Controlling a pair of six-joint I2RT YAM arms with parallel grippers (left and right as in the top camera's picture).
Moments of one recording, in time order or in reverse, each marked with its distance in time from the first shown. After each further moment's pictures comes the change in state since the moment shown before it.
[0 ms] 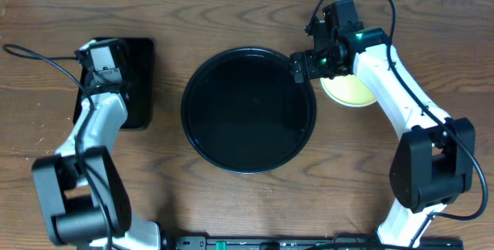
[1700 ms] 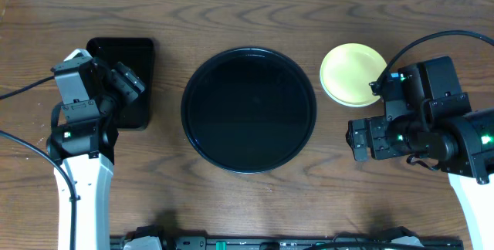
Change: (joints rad) left arm 0.005 -0.564 0.000 -0.418 0.372 -0.123; right arm 0.000 -0.717 -0.018 -0.739 0.166 0.017
